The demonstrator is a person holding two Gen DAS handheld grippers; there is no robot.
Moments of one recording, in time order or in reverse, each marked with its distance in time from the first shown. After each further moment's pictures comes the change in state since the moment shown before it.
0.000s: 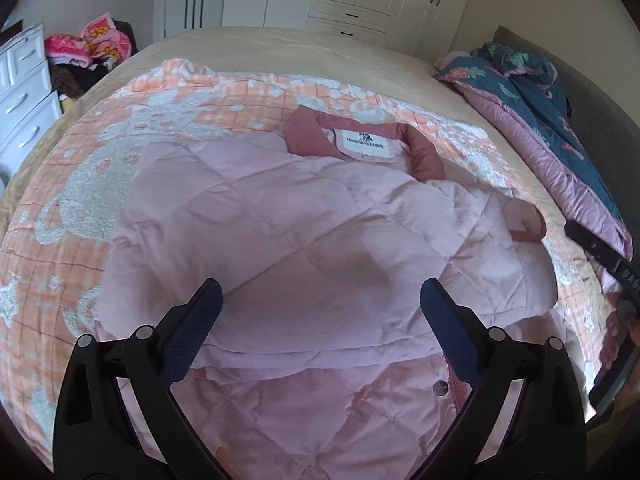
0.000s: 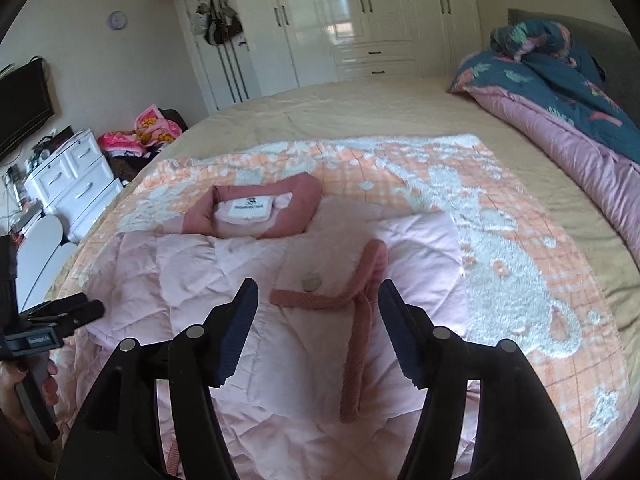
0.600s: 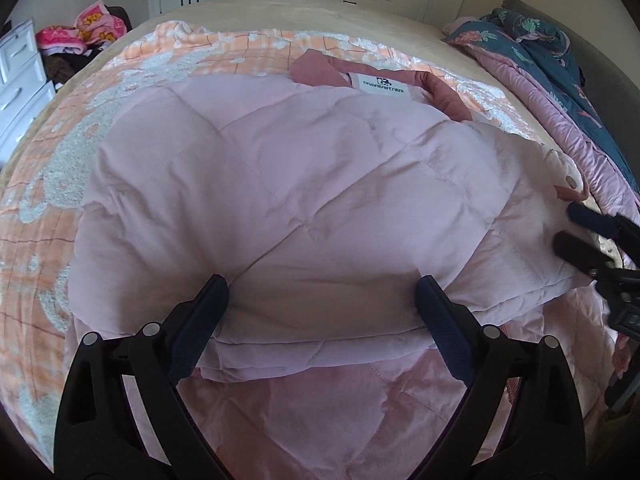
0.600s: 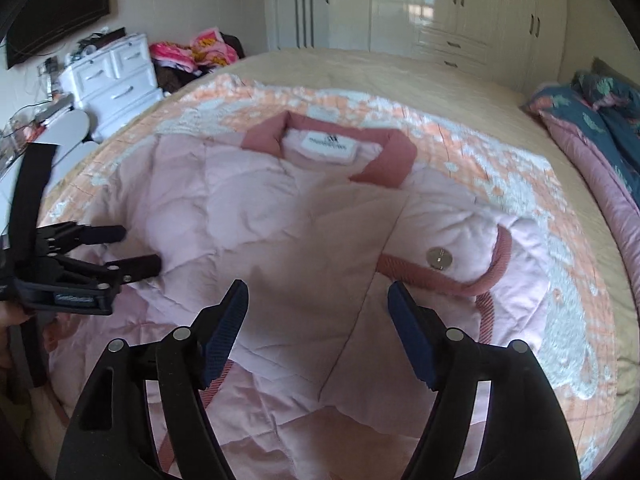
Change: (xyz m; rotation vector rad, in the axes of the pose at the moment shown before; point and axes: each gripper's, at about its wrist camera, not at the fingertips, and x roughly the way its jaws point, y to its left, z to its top) left arm 0.042 0.010 -0.024 0.018 0.100 0.031; right arm 0.067 0.068 -0.028 -0.229 0.219 0.026
